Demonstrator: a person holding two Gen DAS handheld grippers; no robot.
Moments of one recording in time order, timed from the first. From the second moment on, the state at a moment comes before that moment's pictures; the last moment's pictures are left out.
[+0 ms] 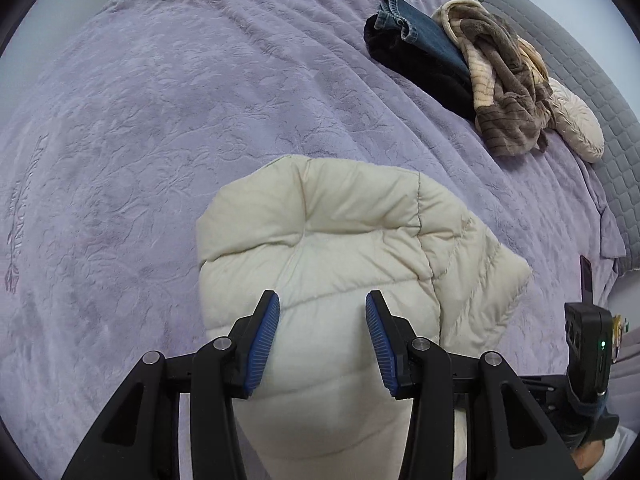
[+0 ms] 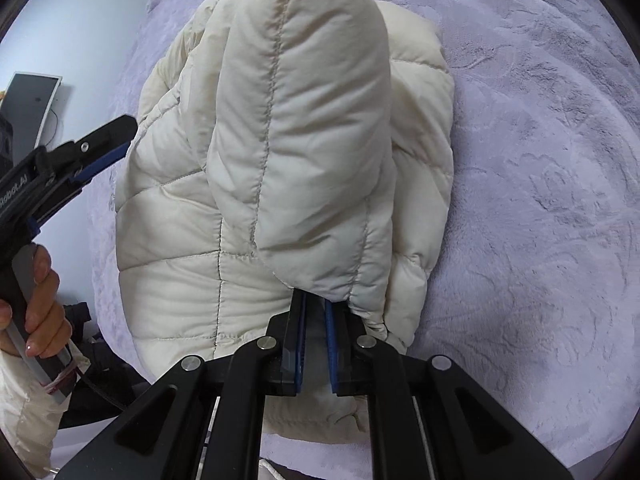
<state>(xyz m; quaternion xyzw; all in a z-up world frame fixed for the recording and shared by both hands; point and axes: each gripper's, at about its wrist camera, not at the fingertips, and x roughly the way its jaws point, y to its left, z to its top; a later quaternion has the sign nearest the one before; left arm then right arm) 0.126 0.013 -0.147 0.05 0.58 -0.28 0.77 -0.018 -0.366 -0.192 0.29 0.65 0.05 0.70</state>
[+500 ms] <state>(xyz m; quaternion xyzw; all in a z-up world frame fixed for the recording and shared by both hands) 0.069 0.064 -0.136 0.04 0.60 -0.25 0.76 -0.020 -0.357 -0.134 0.26 0.65 0.05 0.71</state>
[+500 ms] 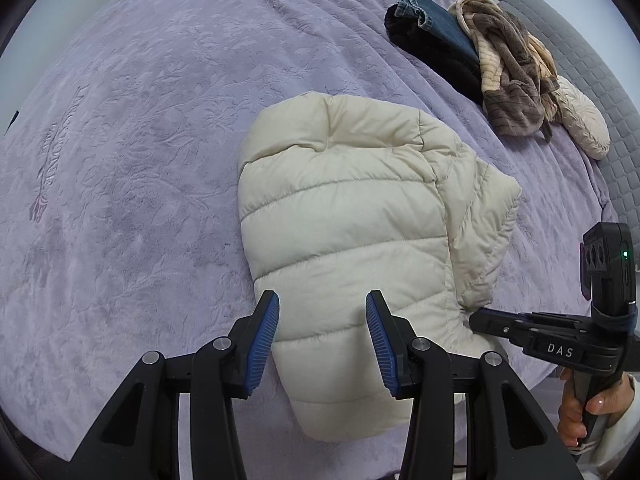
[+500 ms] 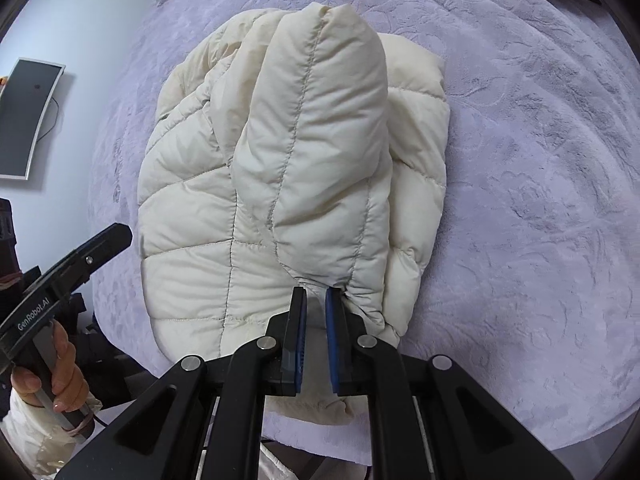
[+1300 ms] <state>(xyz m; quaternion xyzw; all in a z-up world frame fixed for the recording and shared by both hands) 0.039 0.085 -0.086 0.04 0.59 -0.20 0.78 -0.024 -0.344 -0.045 0.22 0.63 0.04 0.74</state>
